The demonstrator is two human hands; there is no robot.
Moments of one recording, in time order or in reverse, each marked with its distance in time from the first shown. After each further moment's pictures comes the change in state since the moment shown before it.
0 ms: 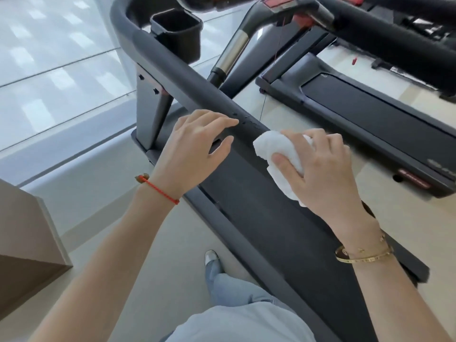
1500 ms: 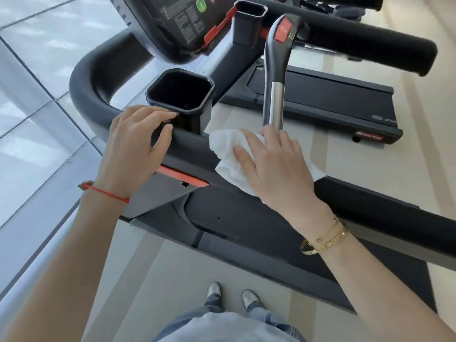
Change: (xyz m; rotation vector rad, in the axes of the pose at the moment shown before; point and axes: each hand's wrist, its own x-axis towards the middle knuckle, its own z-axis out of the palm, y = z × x) left_hand 0.198 -0.335 -0.038 -0.104 -0.021 0.223; right_hand 0.248 -0.200 0.100 -0.145 0.043 0.293
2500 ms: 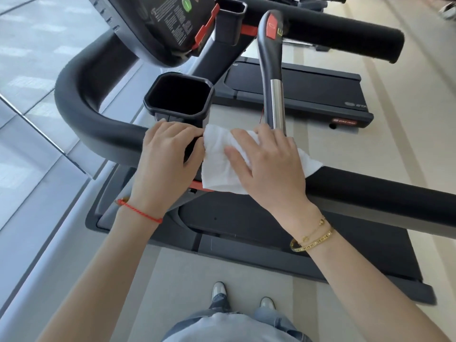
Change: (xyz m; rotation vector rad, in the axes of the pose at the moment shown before) left_hand 0.004 0.009 0.021 -0.119 -0.036 0.120; right_hand 0.008 -0.040 0.016 -0.054 0.115 0.120
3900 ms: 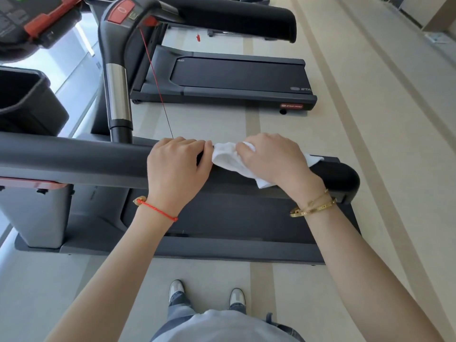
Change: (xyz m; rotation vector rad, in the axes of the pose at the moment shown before) left_hand 0.008 0.268 0.146 0.134 0.083 0.102; right_hand -0.093 0.265 -0.075 0.147 -0.424 0.316
